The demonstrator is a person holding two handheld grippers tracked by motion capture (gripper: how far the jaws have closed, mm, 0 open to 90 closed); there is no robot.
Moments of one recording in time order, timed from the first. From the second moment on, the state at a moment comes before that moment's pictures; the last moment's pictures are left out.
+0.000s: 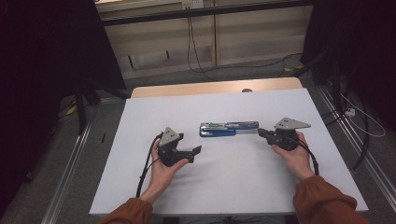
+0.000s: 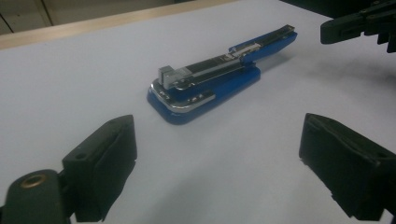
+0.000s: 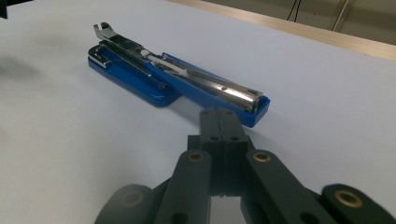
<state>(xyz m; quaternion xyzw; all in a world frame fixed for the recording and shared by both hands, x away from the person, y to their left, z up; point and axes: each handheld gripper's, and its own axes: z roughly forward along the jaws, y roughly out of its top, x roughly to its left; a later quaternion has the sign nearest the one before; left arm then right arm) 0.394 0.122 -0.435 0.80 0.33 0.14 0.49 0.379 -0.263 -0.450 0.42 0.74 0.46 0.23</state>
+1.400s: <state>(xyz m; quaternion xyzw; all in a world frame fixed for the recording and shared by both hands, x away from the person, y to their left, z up) 0.453 0.078 -0.441 0.82 0.31 0.11 0.47 0.389 -0.264 -0.455 0.43 0.75 0.44 0.22</state>
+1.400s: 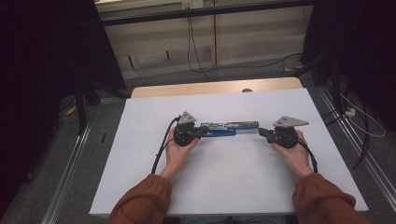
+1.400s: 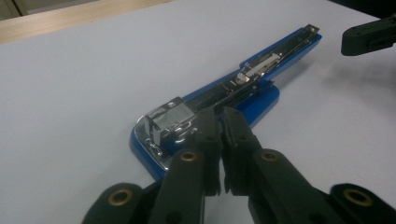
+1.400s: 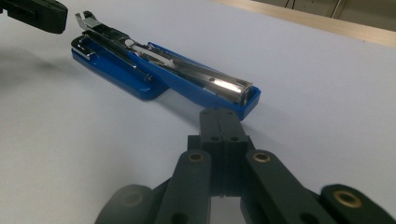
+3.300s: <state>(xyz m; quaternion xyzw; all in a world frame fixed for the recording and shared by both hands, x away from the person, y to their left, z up) 0.462 0.074 -0.456 0.83 0.32 0.13 0.45 0.420 -0.244 -0.461 0.46 0.79 0.36 0.18</state>
